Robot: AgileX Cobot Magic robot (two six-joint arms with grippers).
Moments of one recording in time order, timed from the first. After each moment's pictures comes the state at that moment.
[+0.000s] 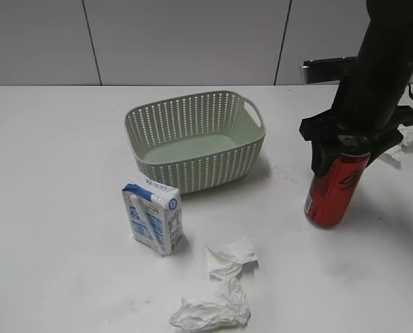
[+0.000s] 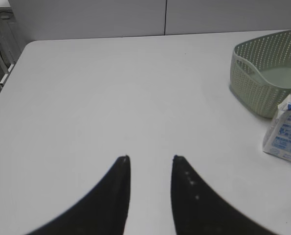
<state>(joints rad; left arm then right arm) -0.01 0.00 -0.51 -0.17 1.03 0.11 0.34 1.88 -1.36 0.09 1.08 0.10</state>
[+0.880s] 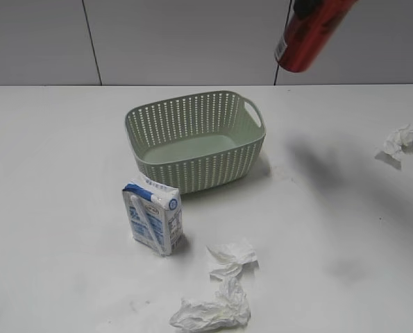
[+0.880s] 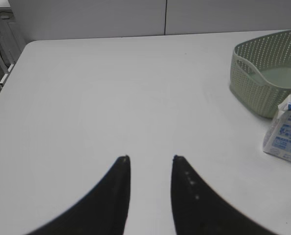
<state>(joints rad) -0.01 0.00 -0.51 -0.17 1.03 0.11 0.37 1.89 -1.98 0.07 1.23 -0.06</state>
